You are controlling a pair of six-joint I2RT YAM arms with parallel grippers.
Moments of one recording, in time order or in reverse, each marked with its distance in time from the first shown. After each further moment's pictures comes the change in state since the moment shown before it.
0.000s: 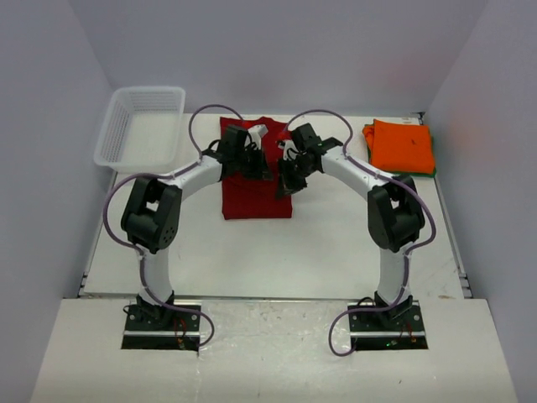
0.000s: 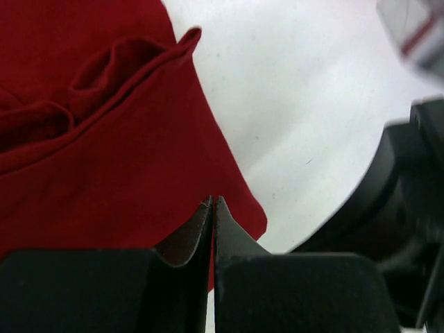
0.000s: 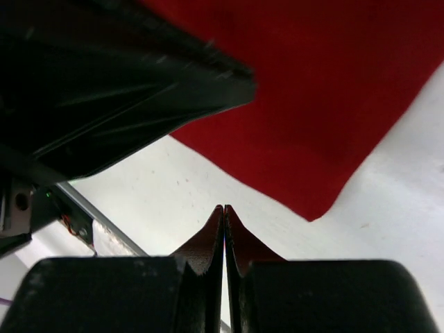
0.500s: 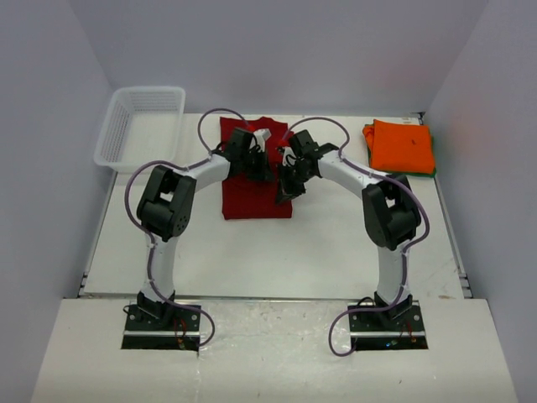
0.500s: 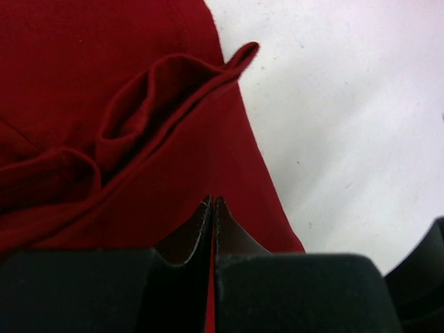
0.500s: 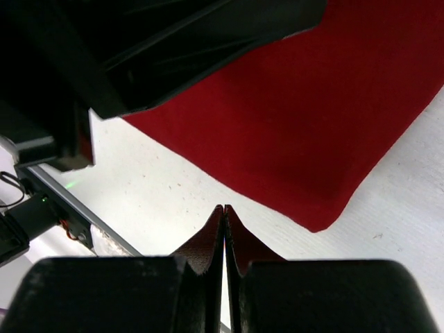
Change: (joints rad) left arm 0.002 0.172 0.077 0.022 -0.003 0.008; right arm 0.034 0.023 -0.081 0.055 0.002 0.048
